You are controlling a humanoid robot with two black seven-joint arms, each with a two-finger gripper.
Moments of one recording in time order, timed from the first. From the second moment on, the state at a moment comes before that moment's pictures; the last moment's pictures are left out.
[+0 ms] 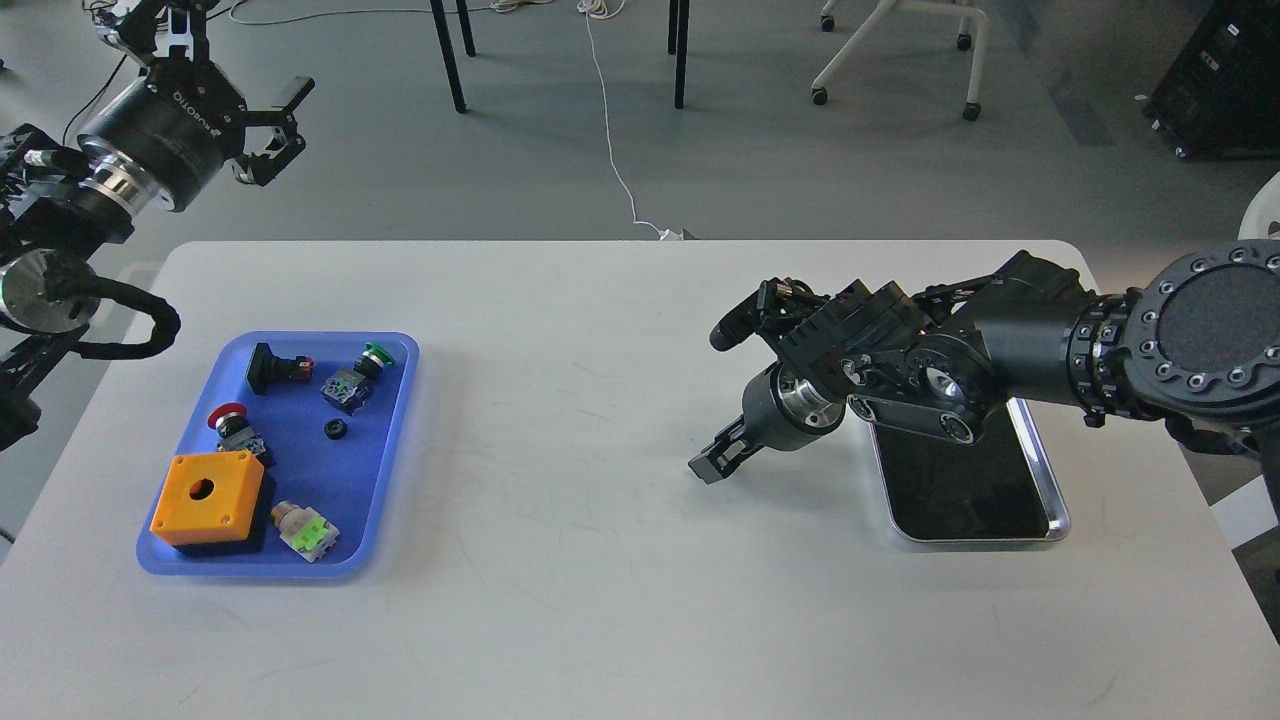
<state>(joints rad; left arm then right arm) -0.93 0.66 -0.49 -0.79 -0.07 -0.49 -0.33 1.44 0.00 -0.81 0.83 -1.00 0.36 0.35</state>
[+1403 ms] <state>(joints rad) -0.91 0.70 -0.49 -0.79 -0.07 -0.49 -0.34 1.51 0.00 -0.79 0.86 -0.99 0.31 0.35</state>
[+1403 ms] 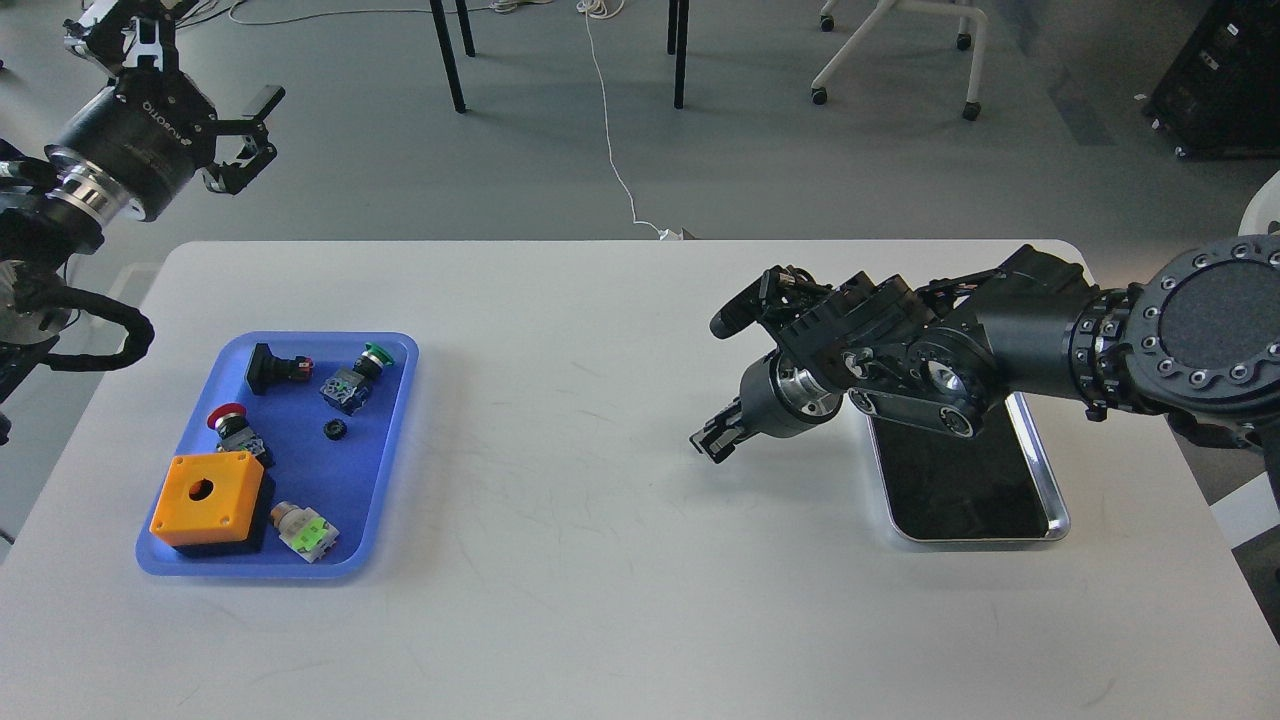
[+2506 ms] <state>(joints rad) -0.88 0.71 -0.48 -0.83 -0.07 -0.49 -0.34 1.35 -0.70 -0.74 1.13 -1.24 0.25 0.34</state>
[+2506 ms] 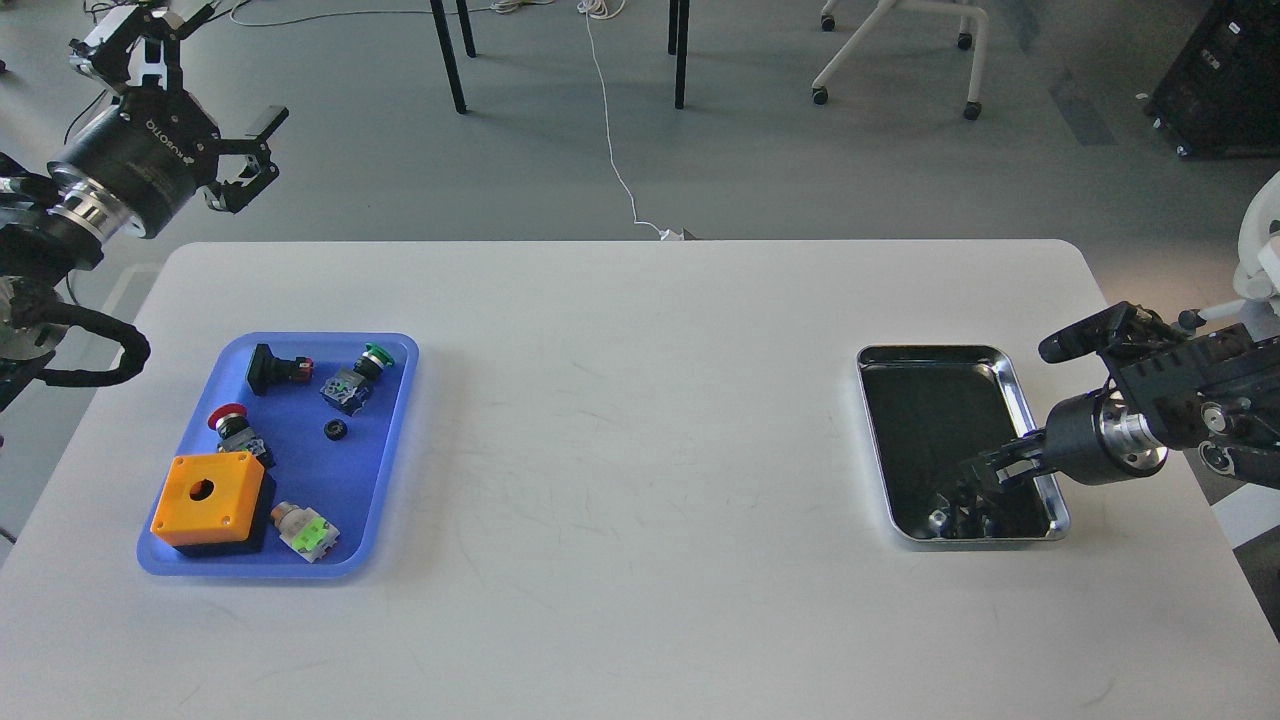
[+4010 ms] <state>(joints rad) -0.91 0.80 -0.36 -1.22 1.48 -0.43 -0.32 0.94 -0.58 0.51 0.92 -0.31 0.23 0.35</state>
